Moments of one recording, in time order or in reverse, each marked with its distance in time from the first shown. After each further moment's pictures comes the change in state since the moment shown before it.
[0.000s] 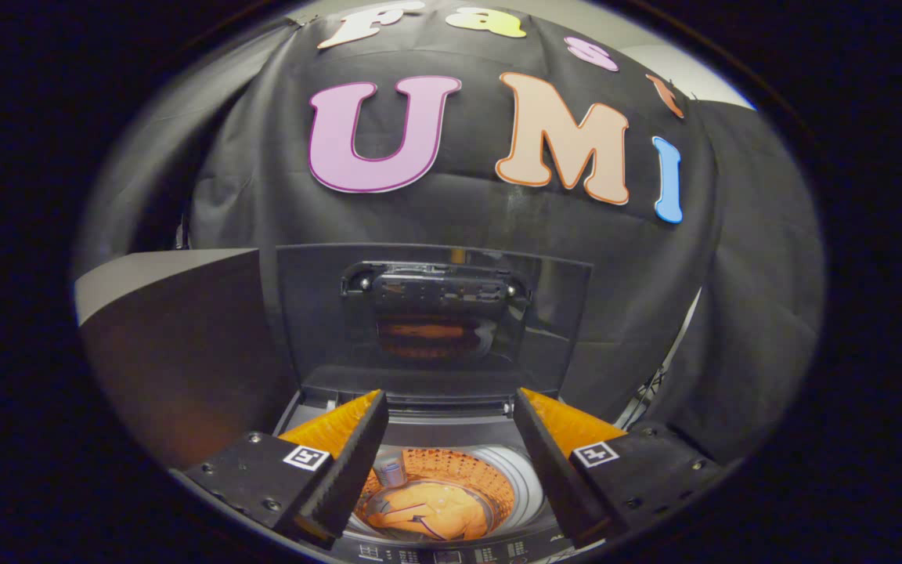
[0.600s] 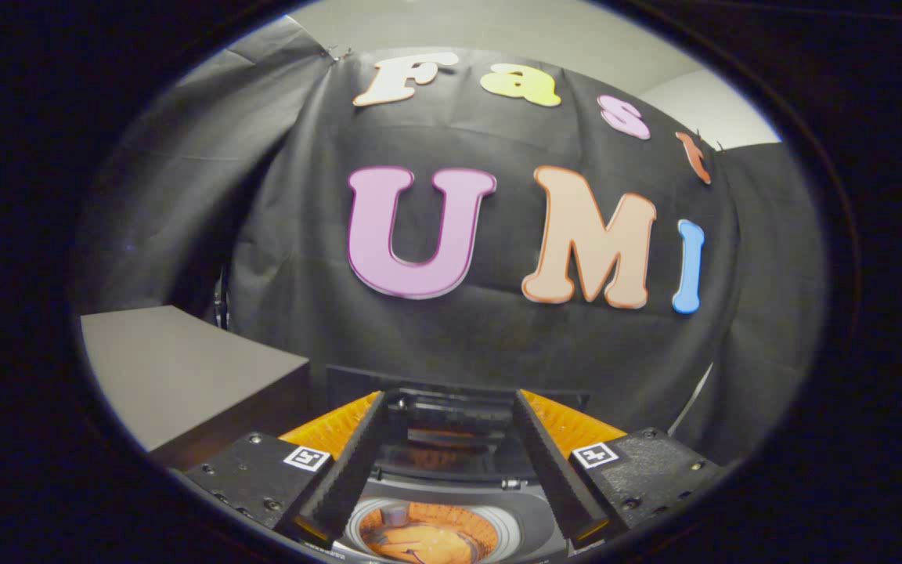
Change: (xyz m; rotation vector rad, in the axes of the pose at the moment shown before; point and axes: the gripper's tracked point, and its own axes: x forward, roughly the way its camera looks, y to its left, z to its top) arm -0.033 0.023 0.149 -0.065 -0.294 0.106
